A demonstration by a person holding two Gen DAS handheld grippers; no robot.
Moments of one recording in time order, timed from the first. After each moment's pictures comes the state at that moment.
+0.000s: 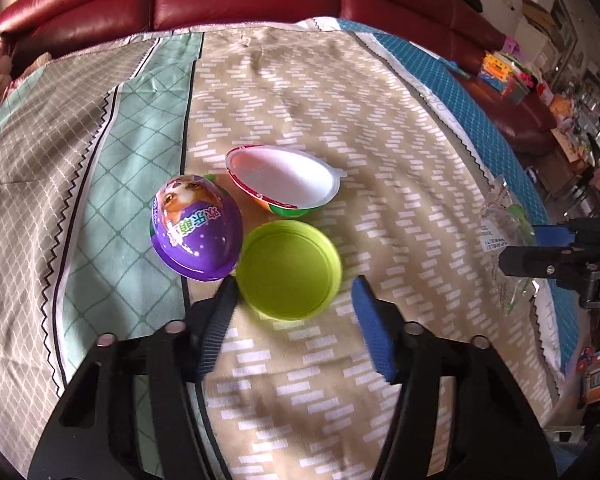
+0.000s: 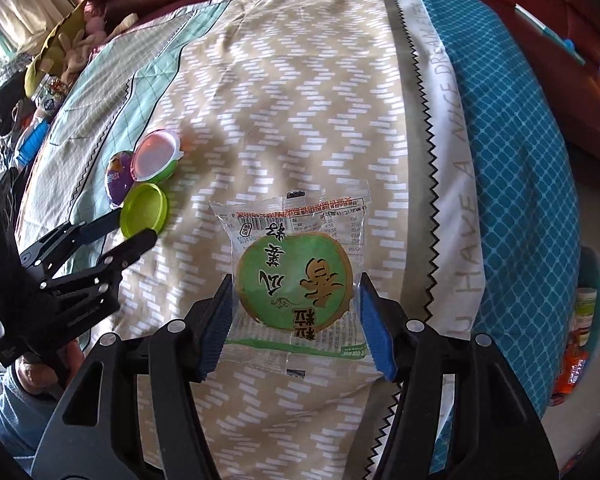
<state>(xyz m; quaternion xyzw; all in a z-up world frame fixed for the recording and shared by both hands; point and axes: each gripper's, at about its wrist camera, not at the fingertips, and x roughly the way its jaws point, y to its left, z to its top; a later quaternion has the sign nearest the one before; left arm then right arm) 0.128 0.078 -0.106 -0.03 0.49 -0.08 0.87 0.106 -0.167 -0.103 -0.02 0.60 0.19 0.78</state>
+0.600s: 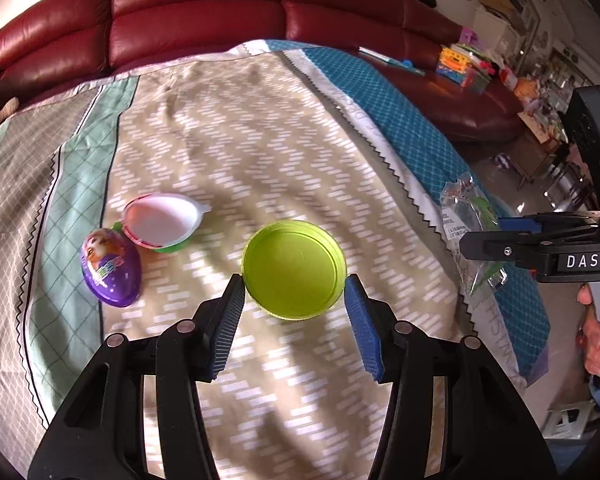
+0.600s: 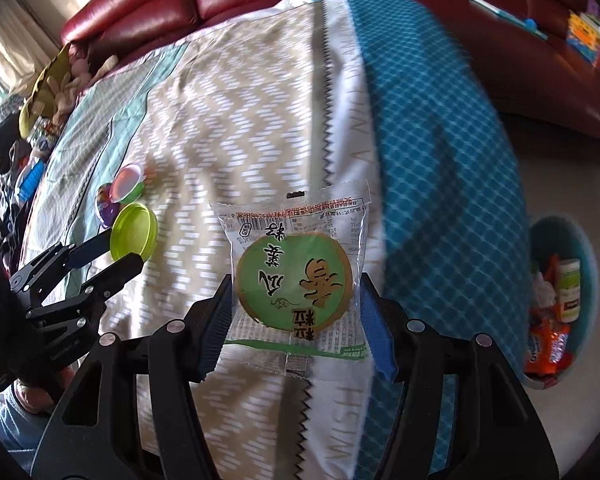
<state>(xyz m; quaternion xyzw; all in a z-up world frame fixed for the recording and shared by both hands) 0.114 0.000 -0.067 -0.01 0.45 -0.15 0.88 0.092 -0.252 -0.084 0.04 0.57 0.15 0.81</state>
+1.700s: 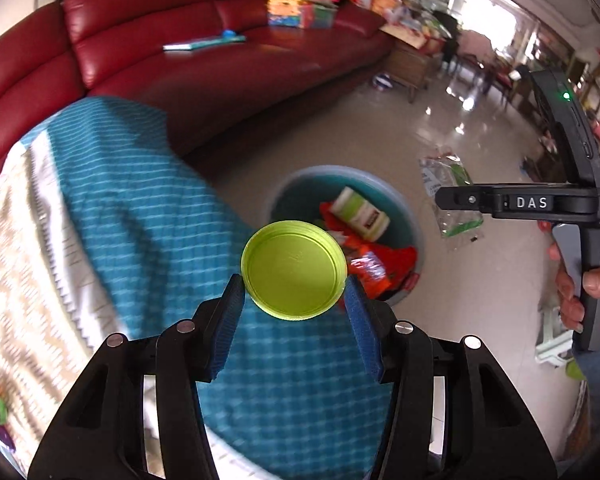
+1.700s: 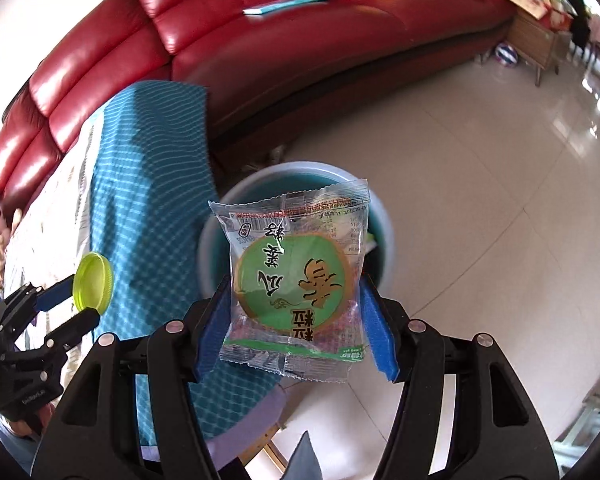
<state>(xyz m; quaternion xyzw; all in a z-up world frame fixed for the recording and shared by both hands) 0.119 -0.306 -0.050 0.13 0.45 -0.36 0.81 0.025 -0.583 -0.087 0.19 0.51 -0.07 0.83</state>
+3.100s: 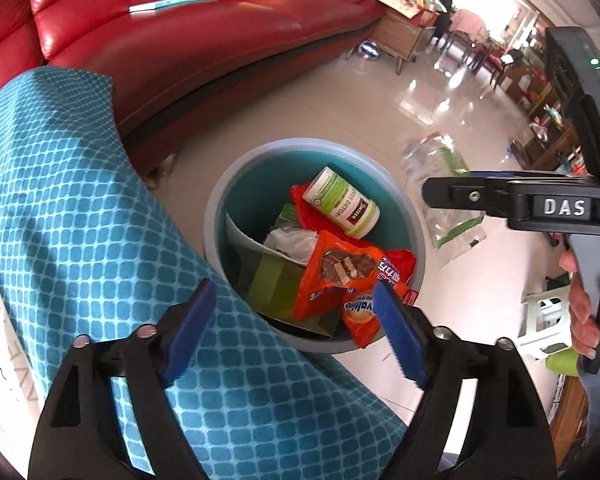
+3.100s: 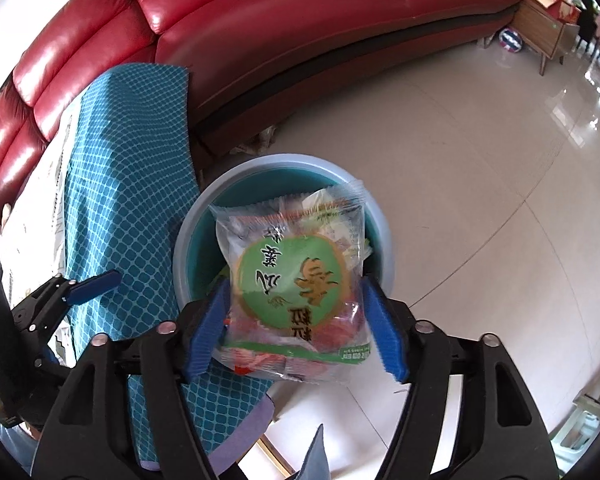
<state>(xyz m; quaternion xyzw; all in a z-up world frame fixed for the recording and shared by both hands) 0.157 -0.369 -0.106 0.13 0.50 -0.38 0.77 0.065 -0.590 -0.112 0.19 0.56 -0.06 0.81</state>
